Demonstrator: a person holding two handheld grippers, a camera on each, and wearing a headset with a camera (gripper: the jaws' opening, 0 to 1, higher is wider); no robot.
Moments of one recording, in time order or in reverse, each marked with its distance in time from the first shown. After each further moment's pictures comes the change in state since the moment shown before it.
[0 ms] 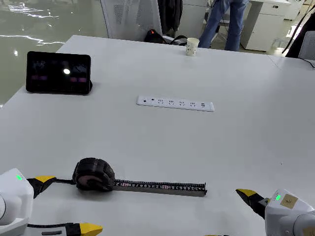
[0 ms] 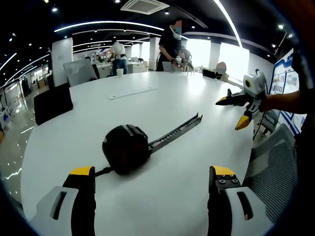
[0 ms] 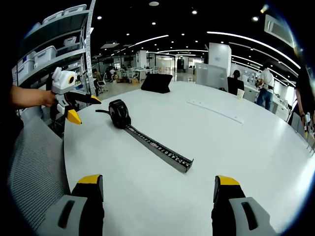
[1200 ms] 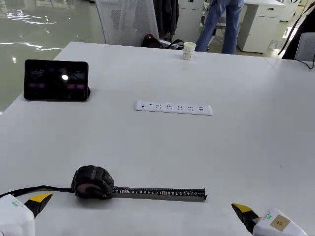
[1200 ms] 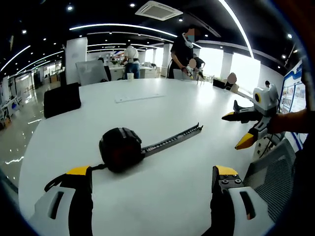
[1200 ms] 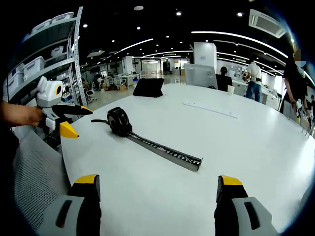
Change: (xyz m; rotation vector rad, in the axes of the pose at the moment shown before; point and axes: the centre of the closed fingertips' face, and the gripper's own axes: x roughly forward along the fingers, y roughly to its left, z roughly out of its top) left arm -0.010 -0.023 0.007 -0.091 -0.053 0.086; right arm 0.001 0.028 0.006 0.110 -0.036 -0.084
